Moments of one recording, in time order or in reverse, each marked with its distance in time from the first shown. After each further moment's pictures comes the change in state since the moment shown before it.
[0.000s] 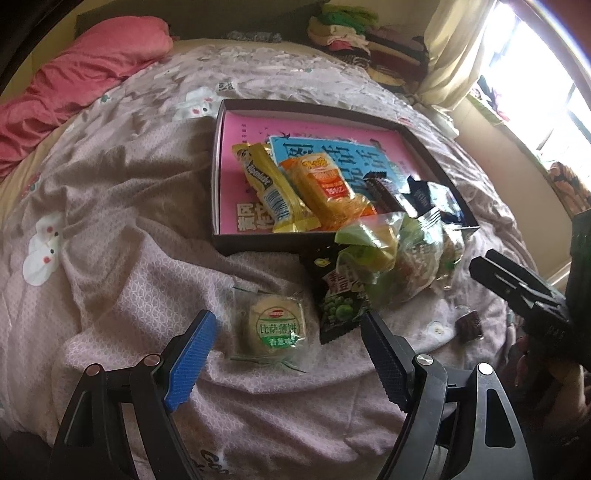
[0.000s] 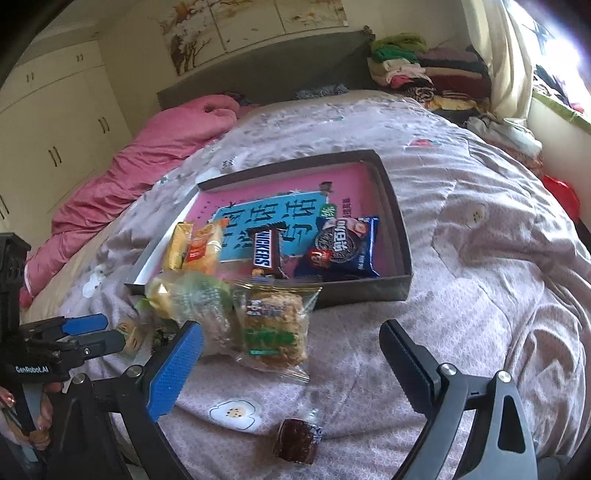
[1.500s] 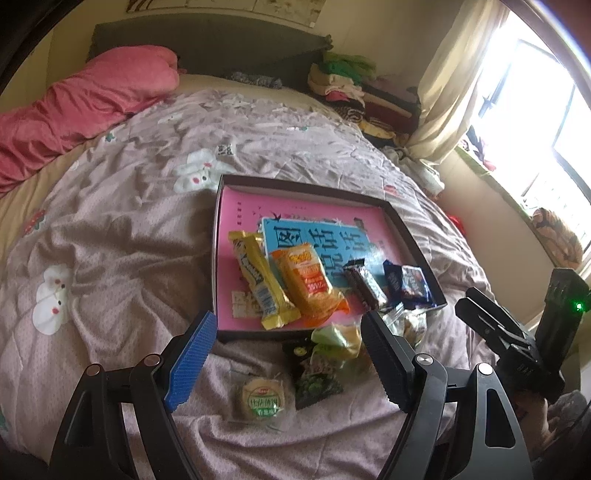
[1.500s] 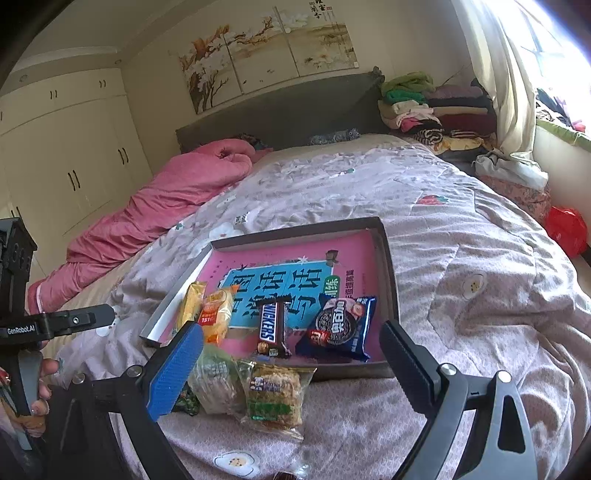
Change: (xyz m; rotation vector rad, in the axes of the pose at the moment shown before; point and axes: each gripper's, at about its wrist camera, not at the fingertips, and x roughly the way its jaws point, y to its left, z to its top) left arm -0.041 0.004 0.039 -0.068 -0.185 -0.083; right arm -0.023 -0.008 0.031 -0.032 -0.183 0.060
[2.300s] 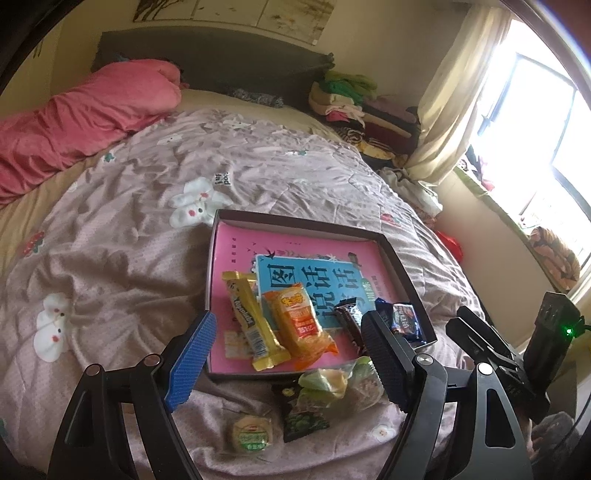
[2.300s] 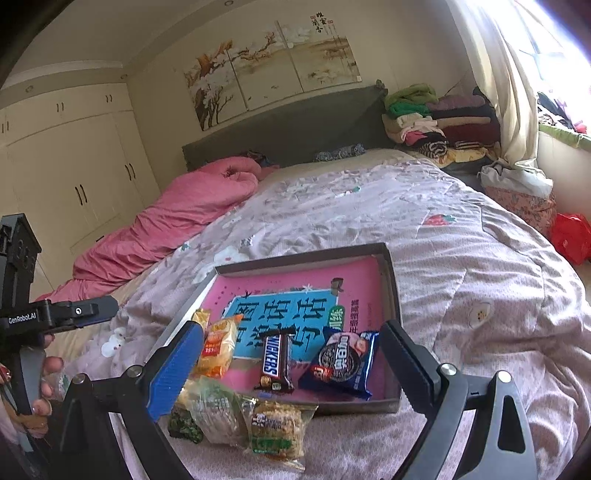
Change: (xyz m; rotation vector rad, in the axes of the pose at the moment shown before) left arm -0.007 -0.005 0.029 -0.018 -0.079 -0.005; right arm 0.006 -0.004 0.018 0.007 -0.068 0.030
